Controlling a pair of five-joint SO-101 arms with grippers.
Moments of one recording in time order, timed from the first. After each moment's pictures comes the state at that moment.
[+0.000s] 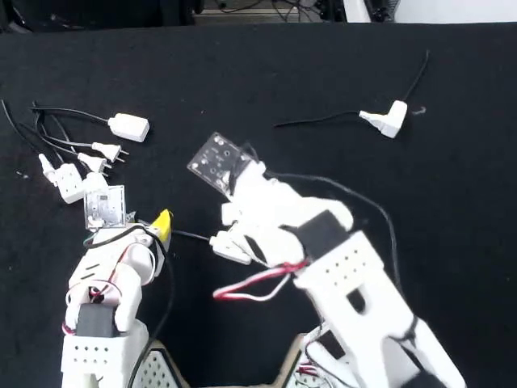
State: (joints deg) left arm -3.6 -103.8 94.3 50.2 3.1; right arm -33.6 -39.3 34.9 75.4 19.8
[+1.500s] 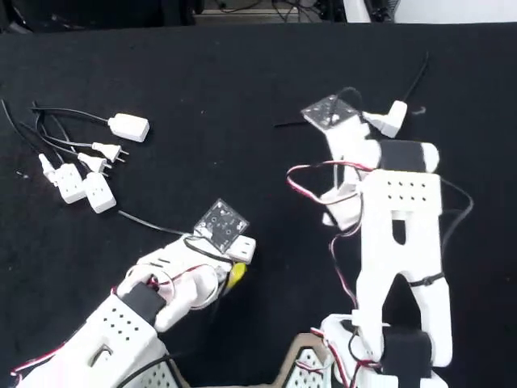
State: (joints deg) left arm 30.4 -69.2 87.0 36.1 -7.8; right arm 4.3 -21.1 20.3 92.8 34.0
